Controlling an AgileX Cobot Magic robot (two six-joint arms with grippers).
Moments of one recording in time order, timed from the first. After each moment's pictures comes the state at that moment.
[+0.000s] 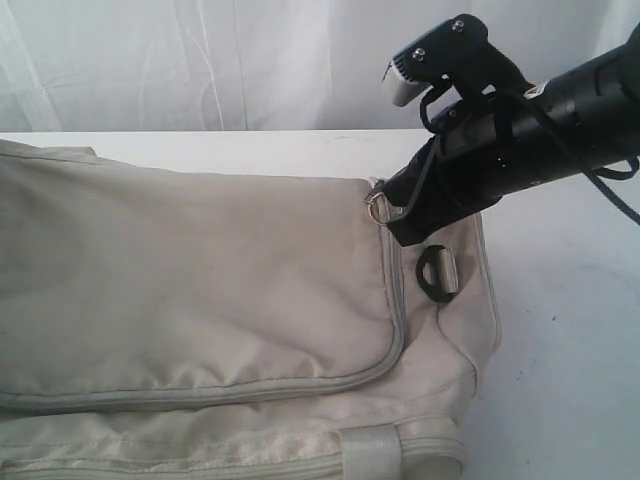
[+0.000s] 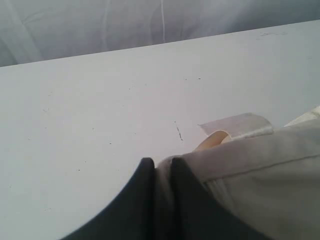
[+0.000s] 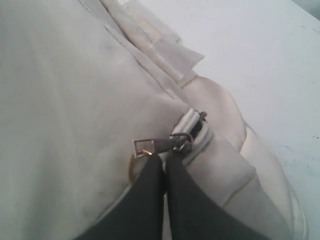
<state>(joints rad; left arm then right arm) 0.23 1.09 -0.80 -1.02 0.52 1.18 0.53 1.39 -1.02 0.58 0.58 -0.93</state>
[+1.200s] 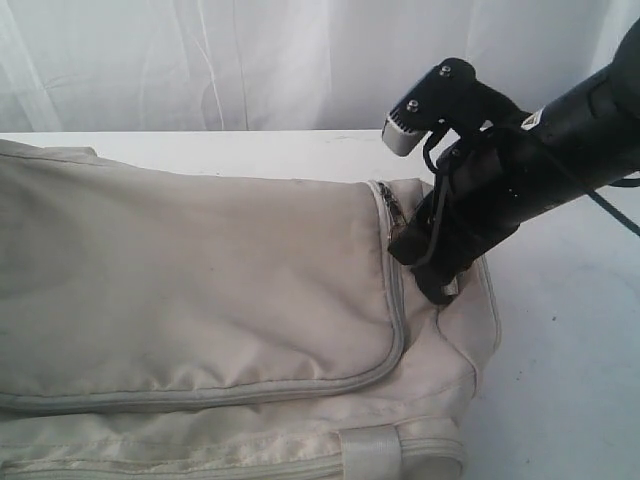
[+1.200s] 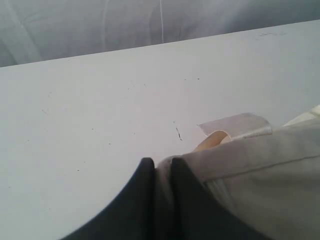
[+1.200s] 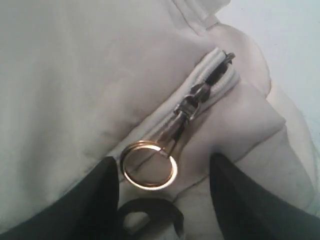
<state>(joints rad) 0.23 1.09 -0.80 -1.02 0.53 1.18 0.53 1.41 -1.02 0.43 0.70 -0.89</state>
